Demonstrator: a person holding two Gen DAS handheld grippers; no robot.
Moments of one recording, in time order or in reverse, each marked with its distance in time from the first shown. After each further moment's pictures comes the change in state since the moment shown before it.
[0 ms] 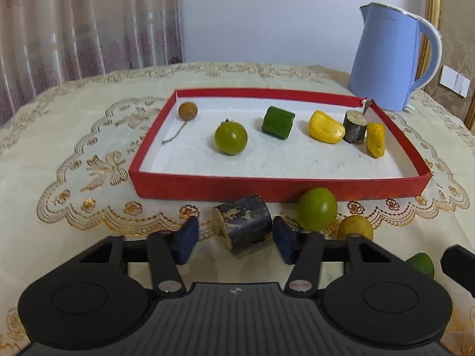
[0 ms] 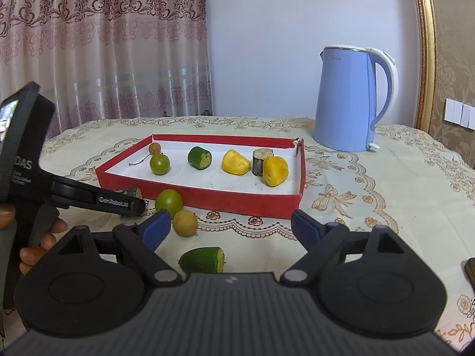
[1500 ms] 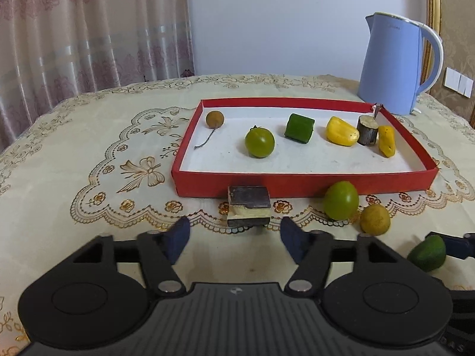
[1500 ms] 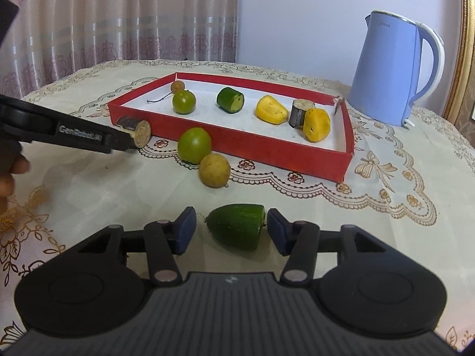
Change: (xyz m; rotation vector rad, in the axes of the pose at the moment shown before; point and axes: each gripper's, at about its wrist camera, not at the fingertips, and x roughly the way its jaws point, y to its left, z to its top) left arm -0.024 0.021 -0.011 0.036 -0.063 0.053; right arm 0.045 0.030 -0.019 -0.119 0.192 0.047
